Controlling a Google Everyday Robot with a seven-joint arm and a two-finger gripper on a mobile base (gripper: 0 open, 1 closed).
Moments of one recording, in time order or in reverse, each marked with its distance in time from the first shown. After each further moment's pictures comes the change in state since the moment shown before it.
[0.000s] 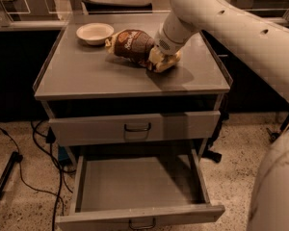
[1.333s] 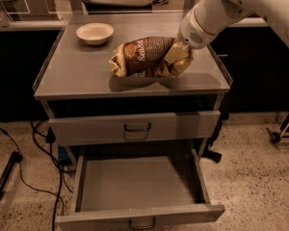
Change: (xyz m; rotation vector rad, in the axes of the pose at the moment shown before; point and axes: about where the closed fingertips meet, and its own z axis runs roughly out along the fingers) arm 0.027 0.022 -0.090 -0.123 -0.095 -0.197
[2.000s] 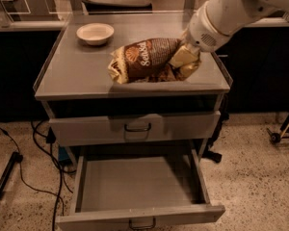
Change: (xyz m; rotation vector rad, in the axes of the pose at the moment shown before) arm -0.002 0.041 -0.043 -0.010 -0.019 -0.048
